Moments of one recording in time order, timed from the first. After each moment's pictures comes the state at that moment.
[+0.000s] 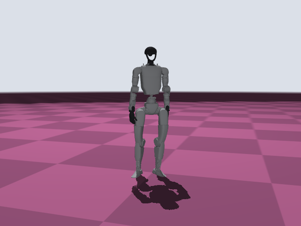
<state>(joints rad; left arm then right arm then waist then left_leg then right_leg) 0.07 0.06 0.28 1.62 0.42 -0.03 -0.10 -0.01 -0.16 -0.07 1.64 -0.50 -0.01 0.20 0.04 0.00 -0.17 -0.01 0.01 0.40 0.00 -0.04 0.00 0.05 -0.12 -0.59 -0.02 -0.07 0.09</state>
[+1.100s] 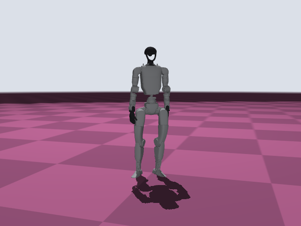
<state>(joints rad) 0.08 0.06 0.29 1.62 0.41 -0.03 -0.10 -0.01 -0.15 -0.06 1.65 -0.52 -0.01 0.20 0.03 0.01 -0.18 -0.02 0.01 0.39 0.00 -0.04 0.00 0.05 -0.12 -0.59 -0.02 -0.07 0.09</state>
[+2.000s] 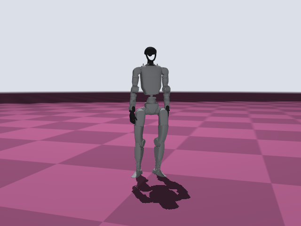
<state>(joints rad) 0.08 0.06 0.30 1.62 0.41 -0.03 -0.10 -0.02 -0.15 -0.06 1.65 -0.54 -0.01 0.21 0.03 0.01 -0.18 -0.02 0.01 0.39 0.00 -0.05 0.00 0.05 -0.12 -0.59 -0.02 -0.07 0.09</state>
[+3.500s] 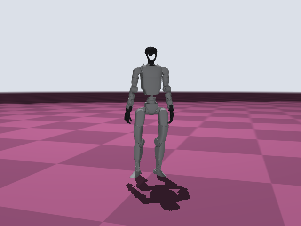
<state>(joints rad) -0.03 0.06 0.26 1.37 0.31 -0.13 -0.14 0.04 -0.20 -0.02 1.70 -0.44 0.08 0.04 0.07 0.01 -0.12 -0.03 0.02 0.42 0.01 -0.05 -0.01 0.02 -0.14 -0.56 -0.01 -0.05 0.08</state>
